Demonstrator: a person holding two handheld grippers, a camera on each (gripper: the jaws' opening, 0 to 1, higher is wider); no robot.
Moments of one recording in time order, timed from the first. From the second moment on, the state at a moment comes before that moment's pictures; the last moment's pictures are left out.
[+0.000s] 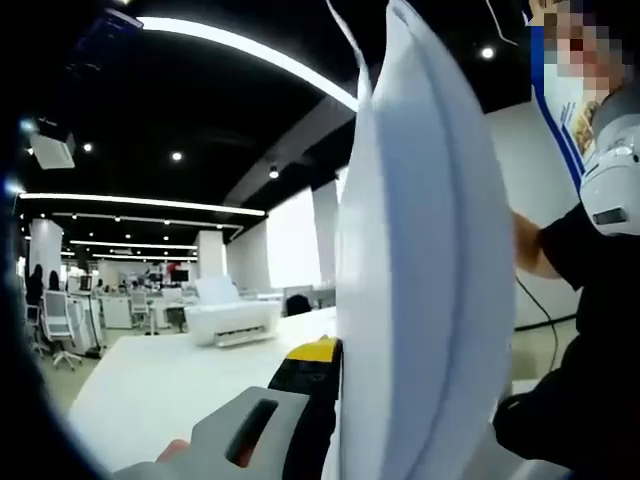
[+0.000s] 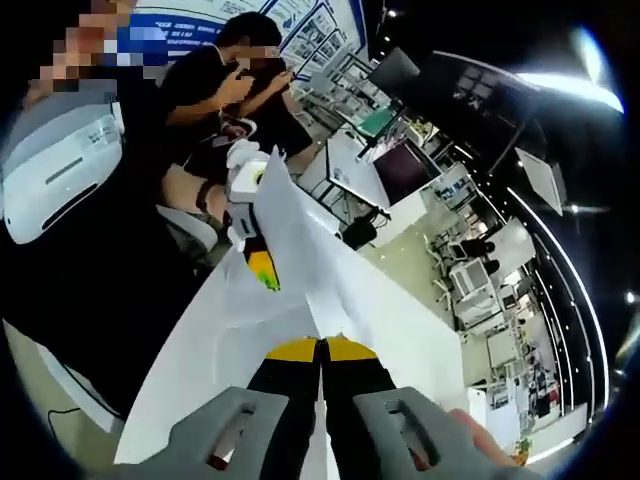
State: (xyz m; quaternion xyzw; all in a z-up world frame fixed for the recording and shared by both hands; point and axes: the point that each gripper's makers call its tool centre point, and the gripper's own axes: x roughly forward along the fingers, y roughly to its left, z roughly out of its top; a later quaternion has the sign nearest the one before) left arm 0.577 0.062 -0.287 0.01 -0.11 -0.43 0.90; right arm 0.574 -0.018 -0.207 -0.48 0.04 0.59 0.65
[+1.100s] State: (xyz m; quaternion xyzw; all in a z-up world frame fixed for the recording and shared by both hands) left arm 0.576 0.055 -0.291 0.02 -0.10 -0.44 0.89; right arm 0.557 0.021 -0.206 -0.49 0.01 0.61 0.63
